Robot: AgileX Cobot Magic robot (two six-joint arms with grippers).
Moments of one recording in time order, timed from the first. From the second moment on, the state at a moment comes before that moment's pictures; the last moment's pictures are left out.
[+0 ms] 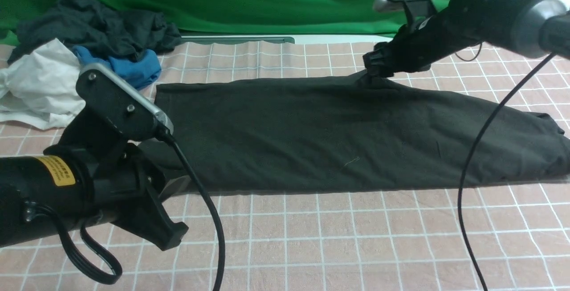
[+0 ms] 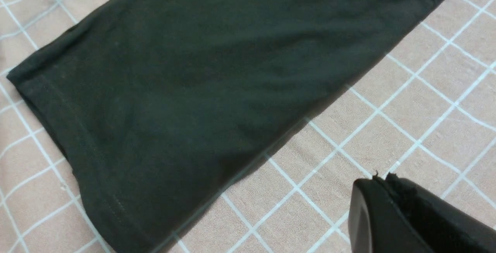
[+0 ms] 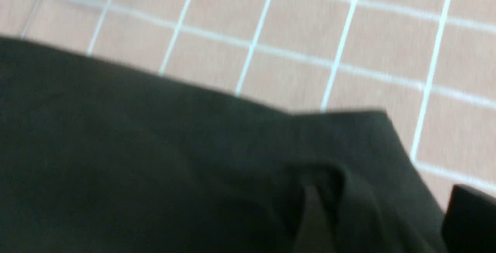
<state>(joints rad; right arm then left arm) 0.23 2.23 -1.77 0.31 0.54 -0.26 -0.39 1.00 -0.64 -0.21 0.47 0.50</state>
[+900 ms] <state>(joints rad) 0.25 2.28 -1.77 0.31 0.41 -0.28 -0.39 1.00 -0.63 -0.21 0.47 0.50</state>
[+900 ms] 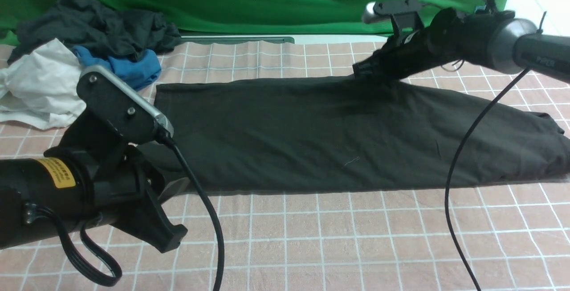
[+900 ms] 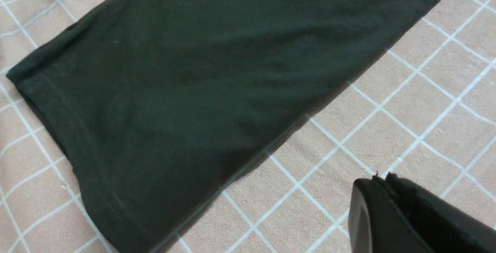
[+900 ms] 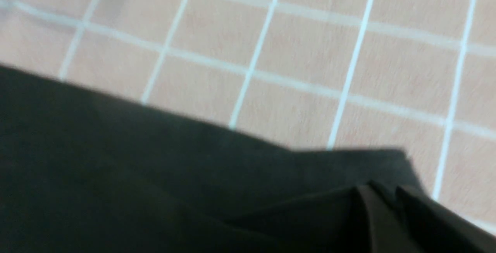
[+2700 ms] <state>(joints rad) -0.25 2.02 -1.29 0.15 0.59 -0.17 -0.39 0.67 -0.74 -0.34 0.38 0.59</state>
